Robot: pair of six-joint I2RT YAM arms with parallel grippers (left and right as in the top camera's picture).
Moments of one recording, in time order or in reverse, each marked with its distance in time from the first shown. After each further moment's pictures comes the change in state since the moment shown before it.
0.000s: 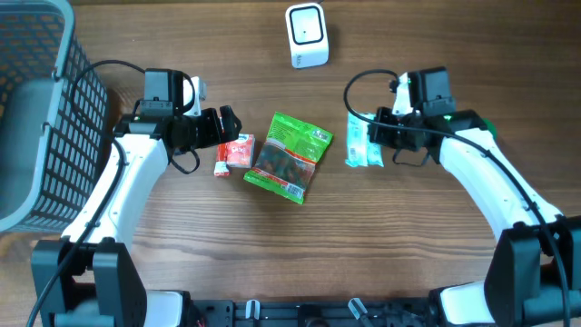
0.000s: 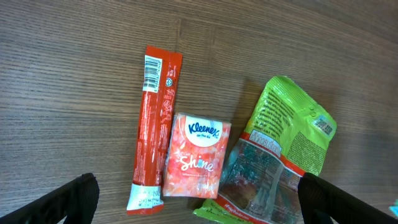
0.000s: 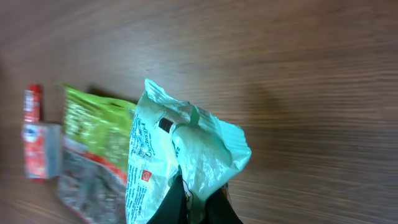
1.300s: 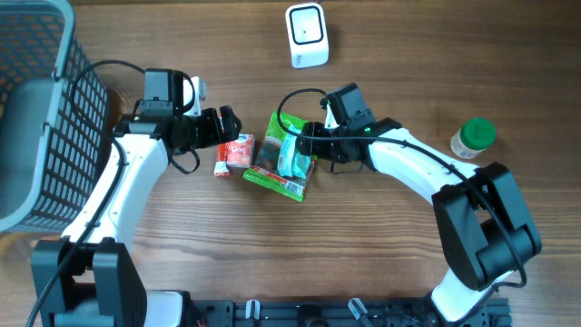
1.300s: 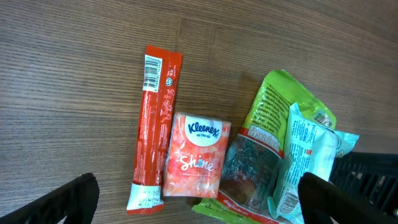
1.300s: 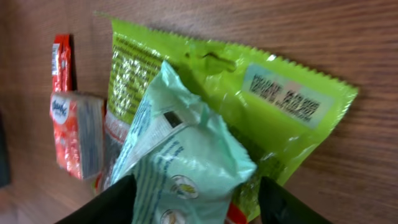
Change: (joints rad) left arm 0.000 0.000 0.000 0.000 0.000 0.000; right arm 0.315 0.243 0.040 0.254 -0.021 0.275
